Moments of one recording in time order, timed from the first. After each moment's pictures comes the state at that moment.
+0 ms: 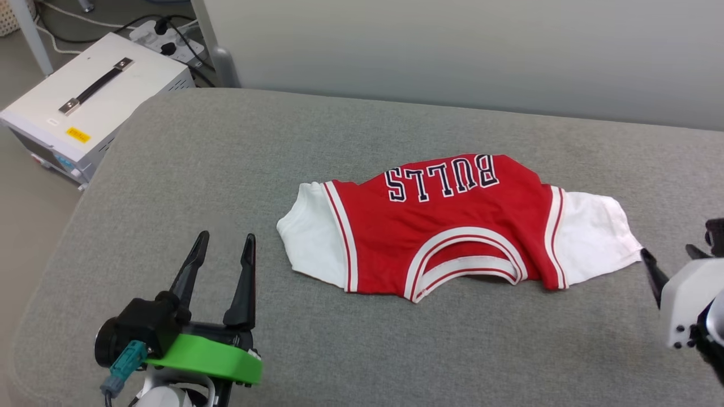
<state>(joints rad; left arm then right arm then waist) -0.01 0.26 -0.22 -0.05 -0.39 -0.01 -0.26 -0.09 -0.29 -0.11 -0.03 0.19 0.13 0.48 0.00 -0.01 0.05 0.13</state>
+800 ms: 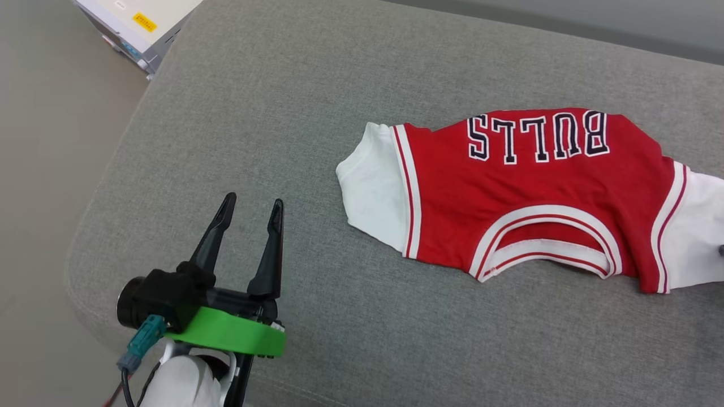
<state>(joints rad) -0.10 0.16 -0.20 -0.06 -0.31 -0.10 -0.26 -0.40 -0.44 -0.22 0.32 0.25 0.13 0.94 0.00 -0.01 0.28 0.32</state>
